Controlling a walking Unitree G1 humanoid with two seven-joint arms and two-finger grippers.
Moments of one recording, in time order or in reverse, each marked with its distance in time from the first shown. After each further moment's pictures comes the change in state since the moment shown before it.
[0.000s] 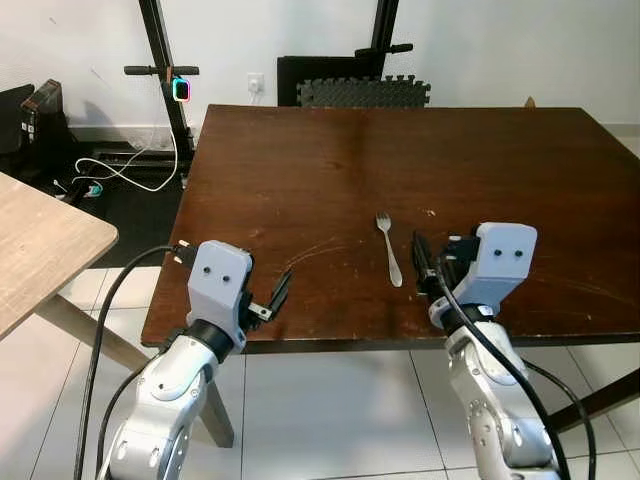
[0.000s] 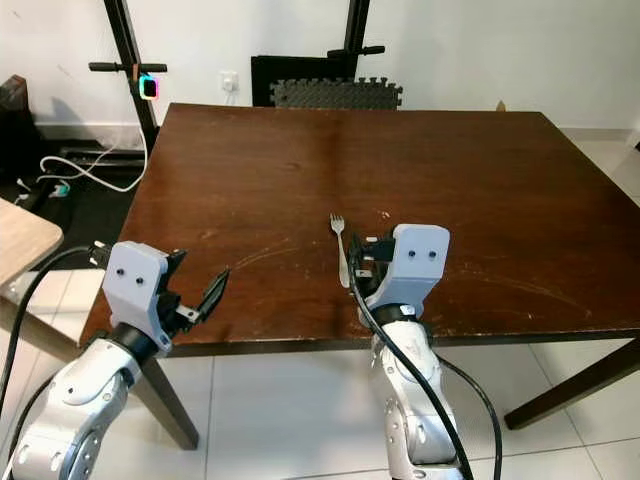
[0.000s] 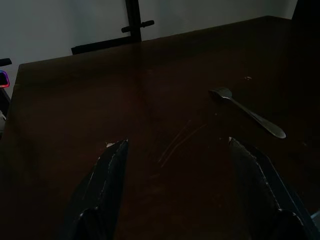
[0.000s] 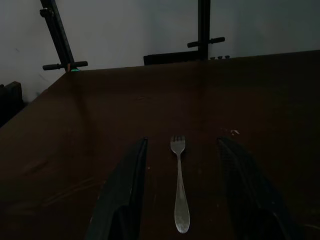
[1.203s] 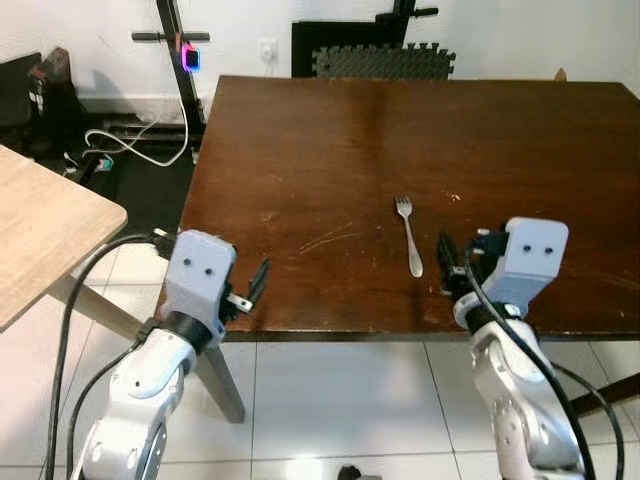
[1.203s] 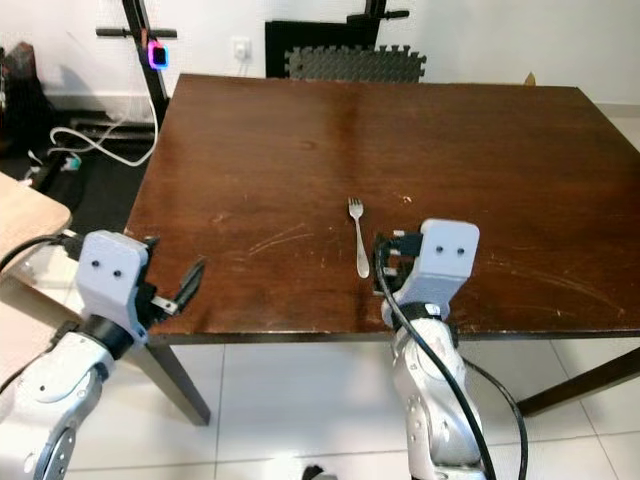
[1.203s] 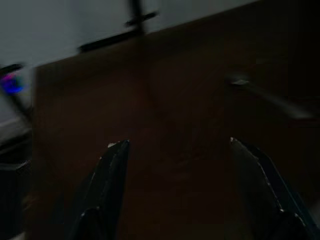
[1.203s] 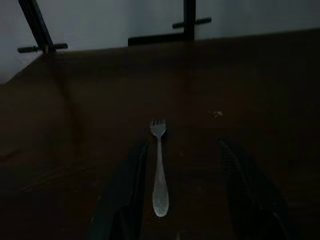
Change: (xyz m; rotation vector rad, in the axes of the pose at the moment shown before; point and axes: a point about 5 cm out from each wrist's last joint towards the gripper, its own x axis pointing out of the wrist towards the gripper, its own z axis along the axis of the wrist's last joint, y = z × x) left arm -0.010 0.005 0.013 0.066 -0.020 -0.097; right arm -0.006 -0.019 0.005 -0.039 0.027 -0.084
